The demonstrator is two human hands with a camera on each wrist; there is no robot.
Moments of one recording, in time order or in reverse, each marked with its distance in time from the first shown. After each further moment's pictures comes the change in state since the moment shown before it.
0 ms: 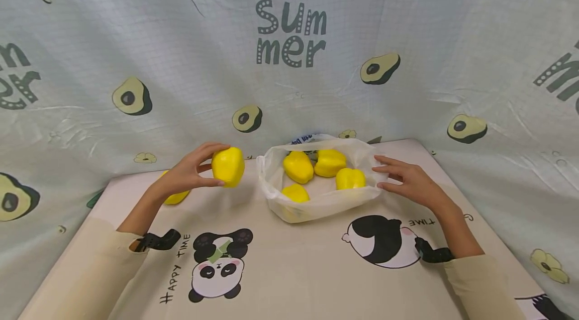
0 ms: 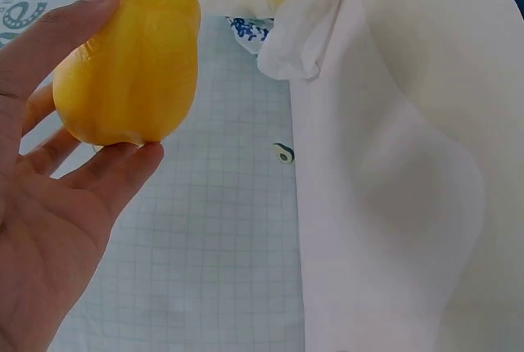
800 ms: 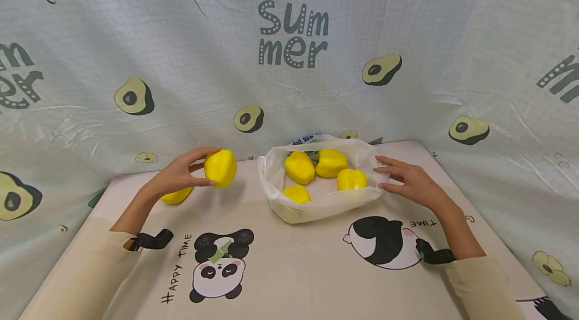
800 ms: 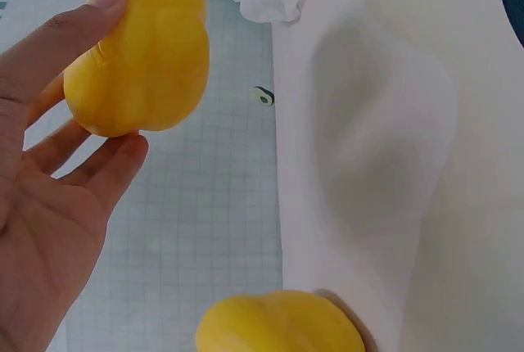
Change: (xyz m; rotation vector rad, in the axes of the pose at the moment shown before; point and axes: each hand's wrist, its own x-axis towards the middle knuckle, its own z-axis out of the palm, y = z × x) left_hand -0.013 -0.022 -0.016 0.016 0.003 -0.068; right_hand 0.000 -0.003 -0.001 -0.001 0.003 -0.007
